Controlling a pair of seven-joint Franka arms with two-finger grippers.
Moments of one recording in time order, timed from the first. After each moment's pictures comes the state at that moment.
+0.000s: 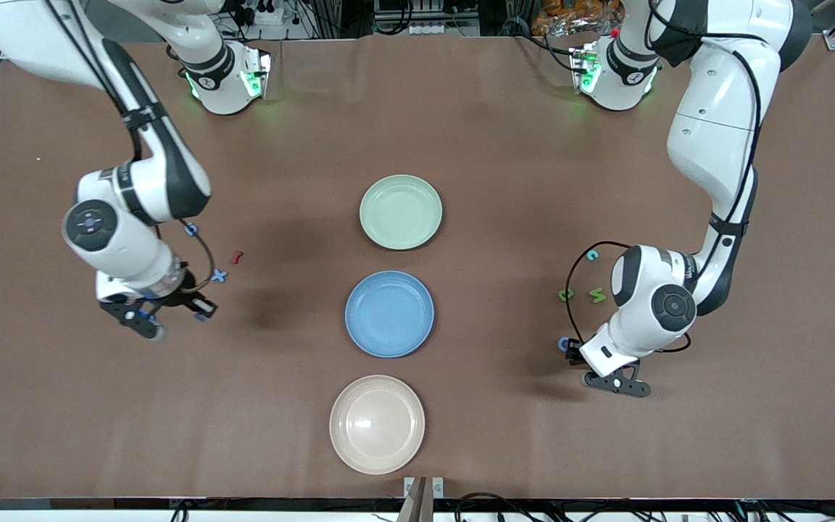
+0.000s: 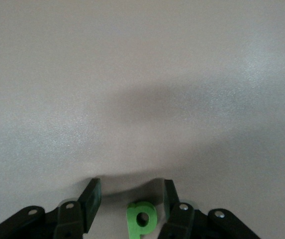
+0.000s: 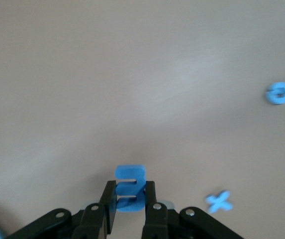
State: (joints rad) left arm -0.16 0.86 -0.09 -1.47 0.01 2.47 -0.01; right arm -0.09 0.39 0.30 -1.89 -0.22 2.36 0.82
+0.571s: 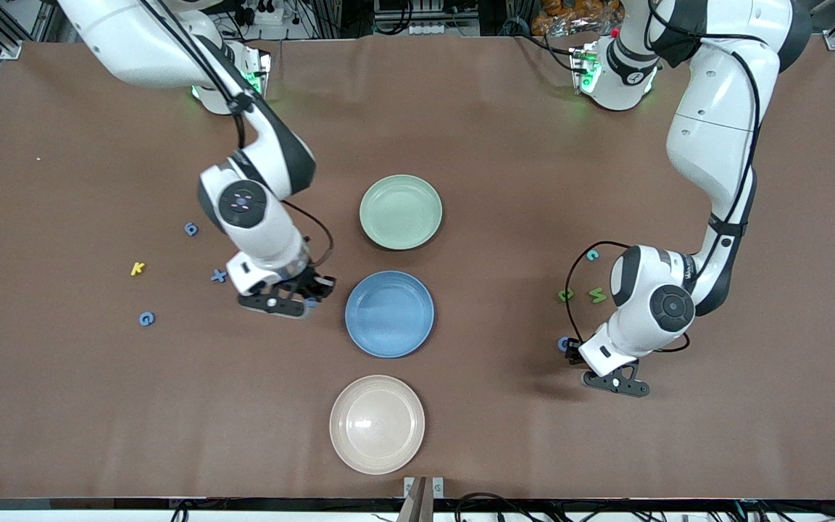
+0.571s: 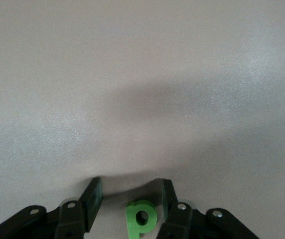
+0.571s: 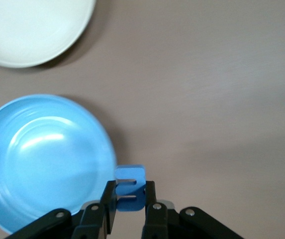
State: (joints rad) left arm -0.16 0.86 -0.09 -1.47 0.01 2.47 -0.01; right arm 0.20 0.52 0.31 -1.76 -0.23 2.36 0.82
